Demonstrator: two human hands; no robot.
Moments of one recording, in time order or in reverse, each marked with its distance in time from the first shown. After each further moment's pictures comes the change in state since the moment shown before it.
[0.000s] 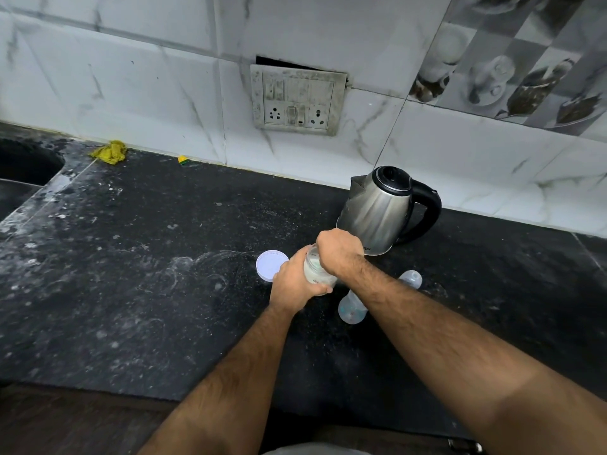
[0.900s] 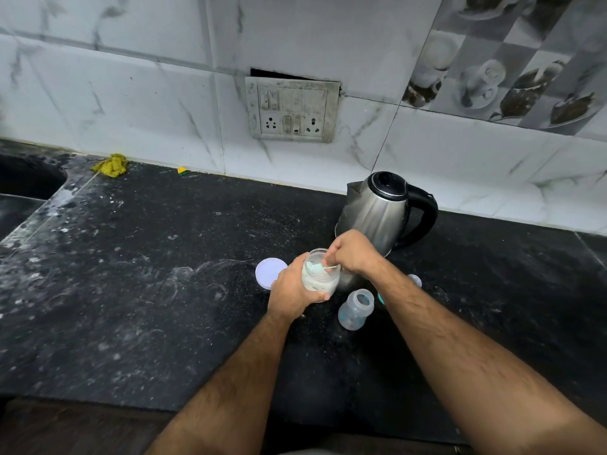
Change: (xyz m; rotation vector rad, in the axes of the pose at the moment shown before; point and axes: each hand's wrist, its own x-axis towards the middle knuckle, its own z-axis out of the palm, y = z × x) left_hand -0.004 0.005 -0.005 -0.033 -0.027 -0.001; right_hand -0.027 0.026 -0.027 0.740 -0.058 0.145
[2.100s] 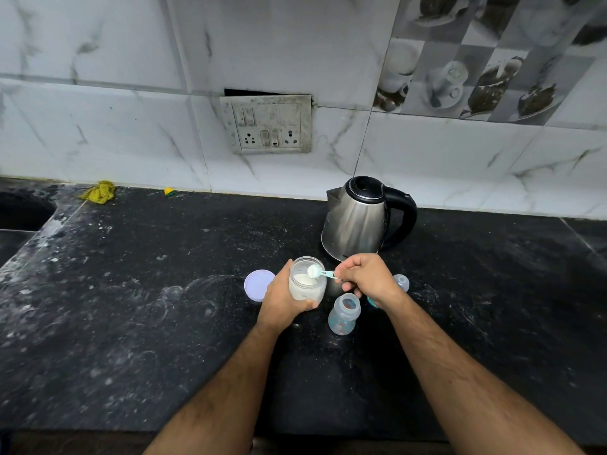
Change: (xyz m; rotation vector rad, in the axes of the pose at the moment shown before) left_hand 0.009 -0.014 0.010 -0.038 -0.024 0.058; right_hand -0.041 0.062 -0.007 0.638 0.094 0.019
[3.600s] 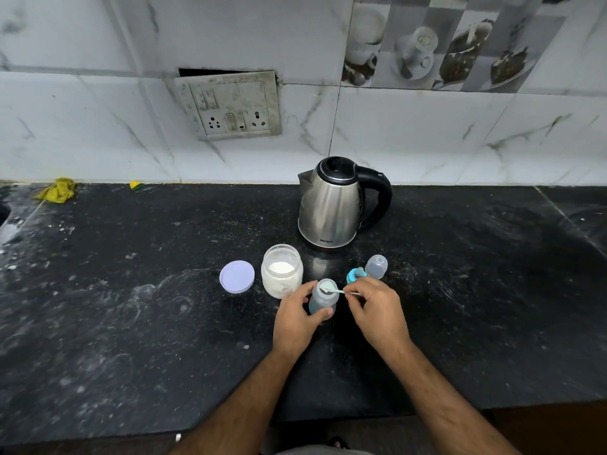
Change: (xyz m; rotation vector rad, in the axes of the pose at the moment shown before) left_hand -0.047 0.012 0.076 0.004 0.006 0.014; right_hand -0.088 0.050 -0.016 -0.599 0.405 -0.487
